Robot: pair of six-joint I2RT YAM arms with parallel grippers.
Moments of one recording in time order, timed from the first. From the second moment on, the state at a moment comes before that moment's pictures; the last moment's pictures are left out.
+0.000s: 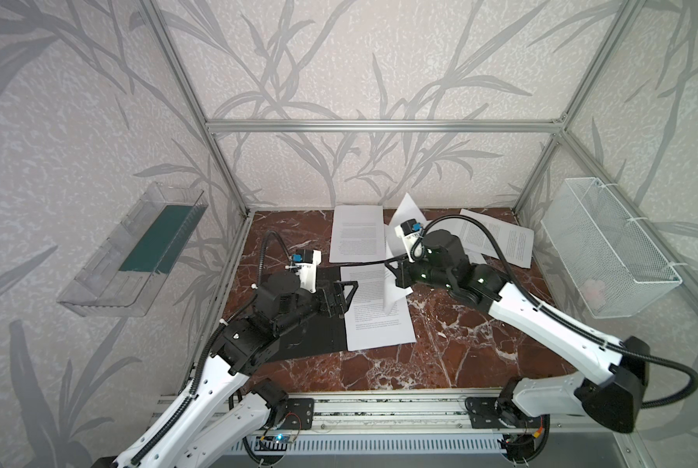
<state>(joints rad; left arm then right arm) -0.59 0.71 0.89 -0.58 0.09 -0.56 0.82 1.38 1.26 -0.38 -0.14 0.42</state>
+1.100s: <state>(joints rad) -0.54 0.50 0.83 -0.84 0.04 -0.41 0.64 1.47 0.69 0.01 -0.23 0.76</state>
